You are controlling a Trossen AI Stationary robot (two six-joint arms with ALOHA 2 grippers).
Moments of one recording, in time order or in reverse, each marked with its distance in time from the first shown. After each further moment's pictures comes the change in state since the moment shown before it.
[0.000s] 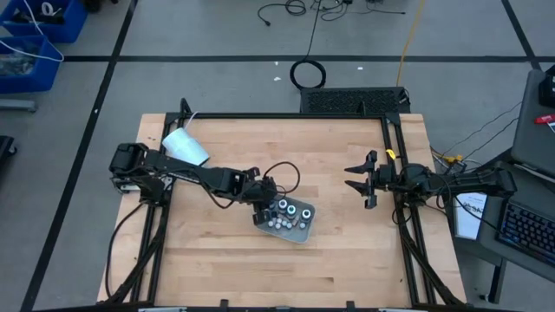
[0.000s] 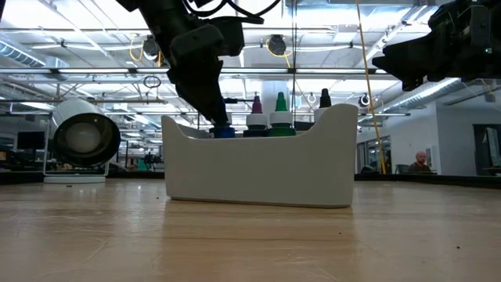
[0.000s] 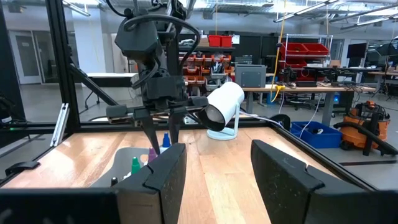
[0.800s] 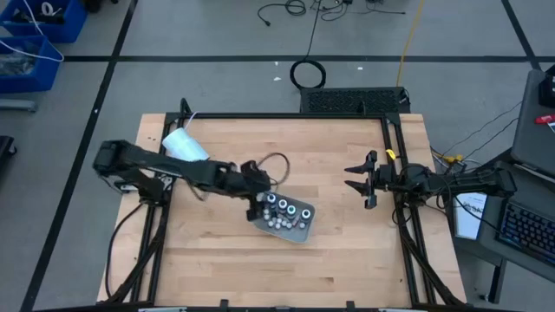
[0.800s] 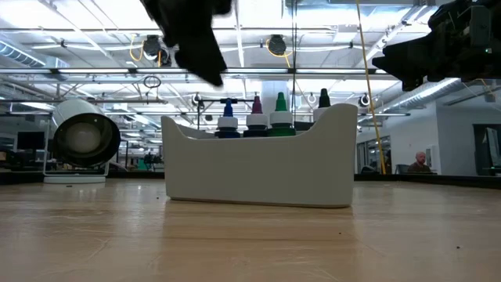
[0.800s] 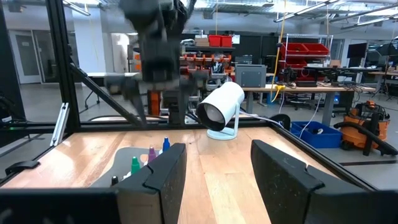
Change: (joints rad) left arm -0.003 -0.143 -0.001 0.004 0.010 0.085; right arm 0.000 0.000 0.000 0.000 0.000 -0.001
